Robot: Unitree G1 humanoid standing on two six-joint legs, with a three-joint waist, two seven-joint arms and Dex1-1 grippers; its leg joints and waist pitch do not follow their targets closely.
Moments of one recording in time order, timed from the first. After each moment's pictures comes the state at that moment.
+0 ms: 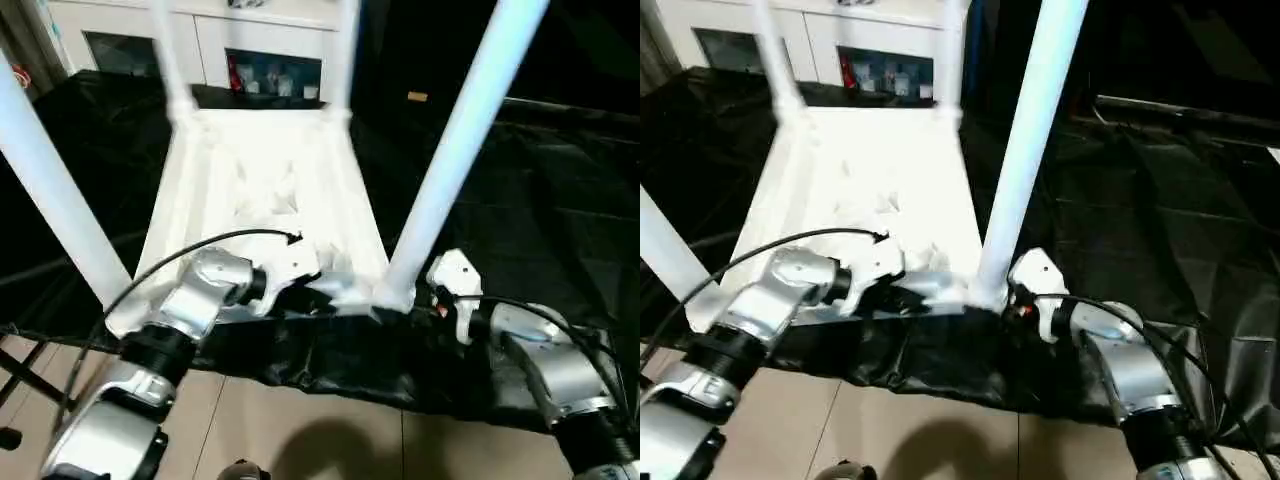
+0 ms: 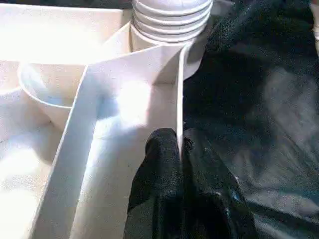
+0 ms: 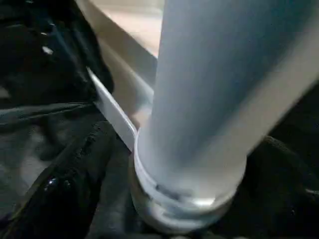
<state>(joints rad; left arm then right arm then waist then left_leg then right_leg) -0.64 0.31 -0.33 0.61 0.07 0.10 -1.23 -0.29 -0.41 0.16 0.29 0.13 0.10 0.95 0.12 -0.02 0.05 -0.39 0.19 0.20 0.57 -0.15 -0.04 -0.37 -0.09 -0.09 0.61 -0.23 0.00</state>
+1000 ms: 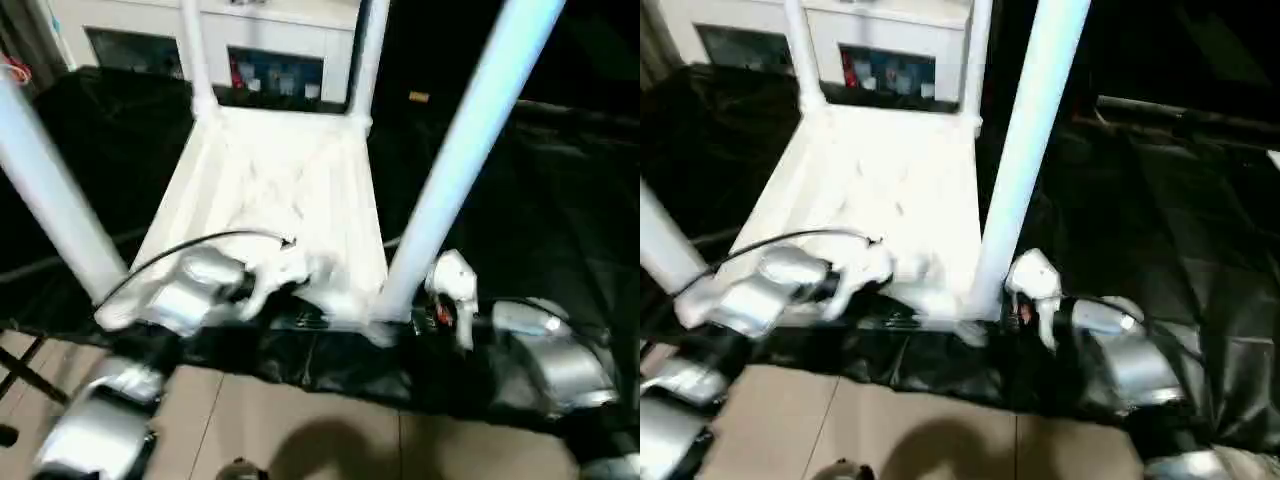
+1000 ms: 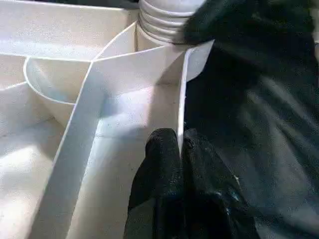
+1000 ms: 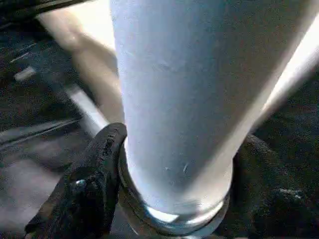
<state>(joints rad) -0.70 0.23 -0.30 0.70 0.11 0.14 -1.11 -0.32 -0.29 0.07 0.39 0.13 0.13 0.76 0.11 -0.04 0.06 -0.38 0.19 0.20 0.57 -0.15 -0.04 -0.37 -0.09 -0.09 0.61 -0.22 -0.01</state>
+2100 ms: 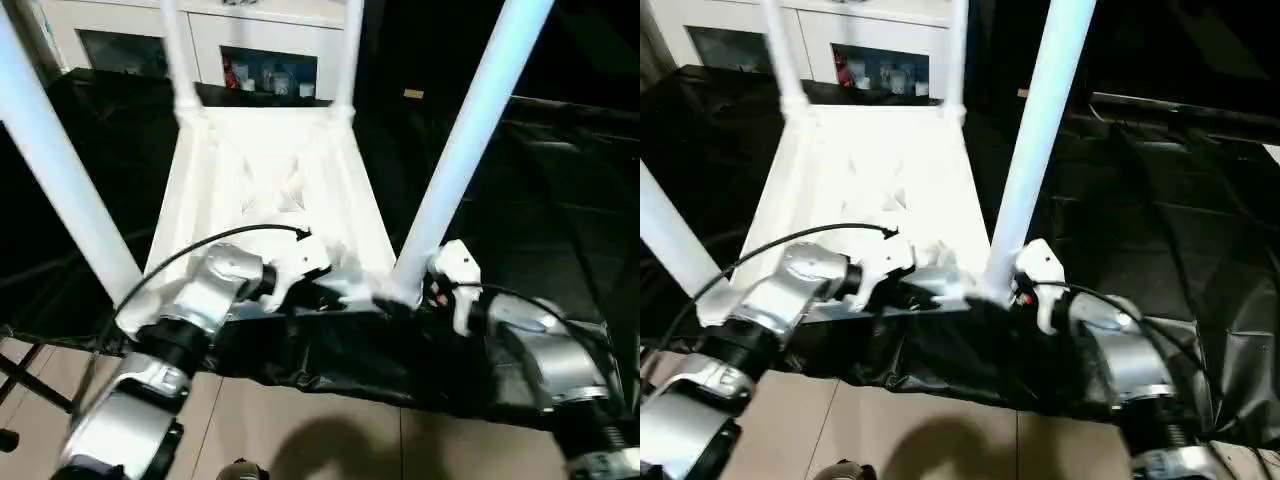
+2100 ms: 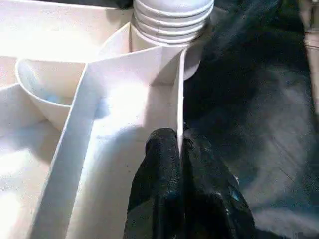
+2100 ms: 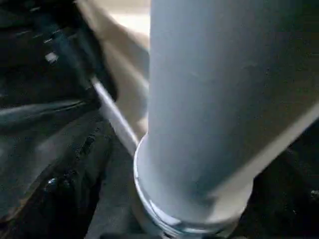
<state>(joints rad) -0.68 0.27 -0.30 0.66 0.09 0.13 -1.27 -0.33 -0.40 0.13 0.33 0.13 0.14 1.03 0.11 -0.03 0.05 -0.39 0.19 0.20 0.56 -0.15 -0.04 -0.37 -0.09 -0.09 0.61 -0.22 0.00</state>
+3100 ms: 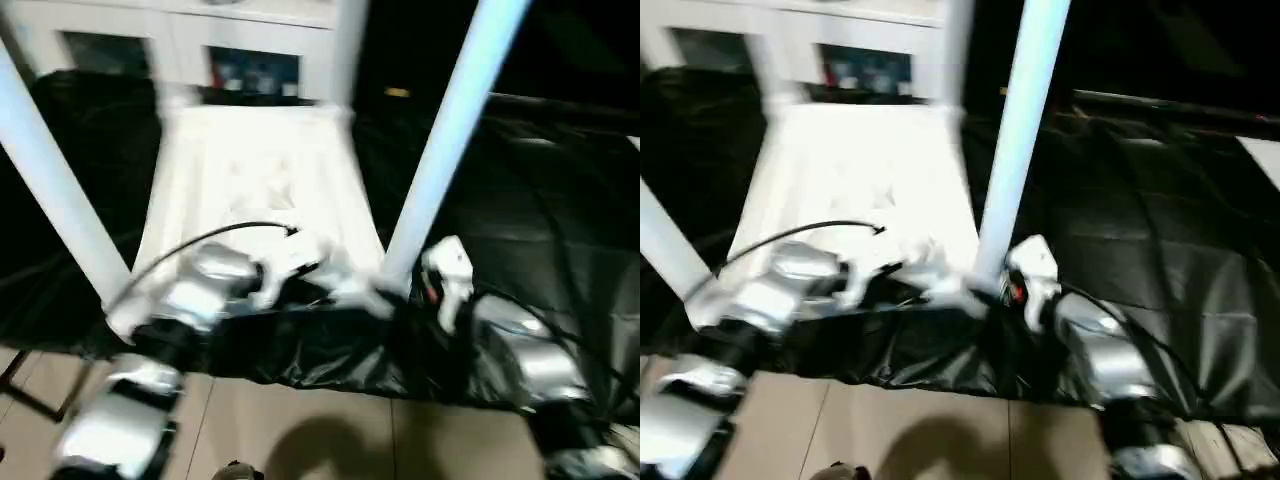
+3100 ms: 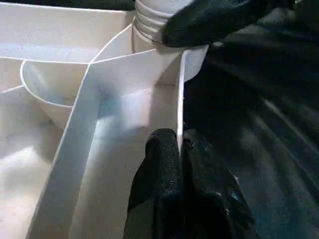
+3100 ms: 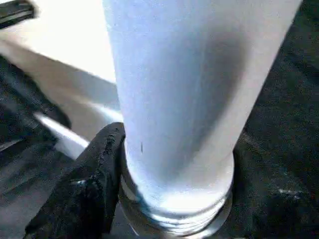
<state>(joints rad) -0.68 0.20 -0.25 0.67 0.14 0.19 -1.05 -0.36 -0.19 0.03 0.43 0.10 0.15 0.62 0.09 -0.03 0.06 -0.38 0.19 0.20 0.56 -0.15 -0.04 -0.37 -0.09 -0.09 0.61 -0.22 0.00</state>
